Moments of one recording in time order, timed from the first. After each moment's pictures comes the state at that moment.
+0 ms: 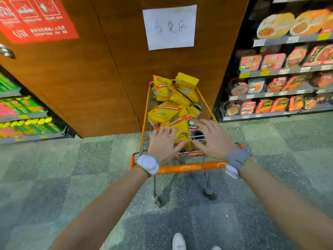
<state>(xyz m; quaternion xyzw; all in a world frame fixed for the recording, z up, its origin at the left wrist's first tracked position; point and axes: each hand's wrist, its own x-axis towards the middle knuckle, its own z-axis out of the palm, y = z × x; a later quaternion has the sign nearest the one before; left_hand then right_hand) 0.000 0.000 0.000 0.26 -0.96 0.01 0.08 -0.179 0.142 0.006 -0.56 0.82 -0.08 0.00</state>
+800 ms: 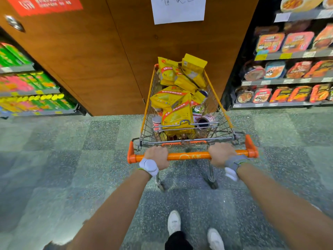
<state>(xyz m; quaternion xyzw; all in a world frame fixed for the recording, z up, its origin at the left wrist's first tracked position) 0.030 0.064 -0.075 0.31 -0.92 -0.06 -0.23 -0.184 0.206 -0.056 -0.58 0.76 0.21 0.20</state>
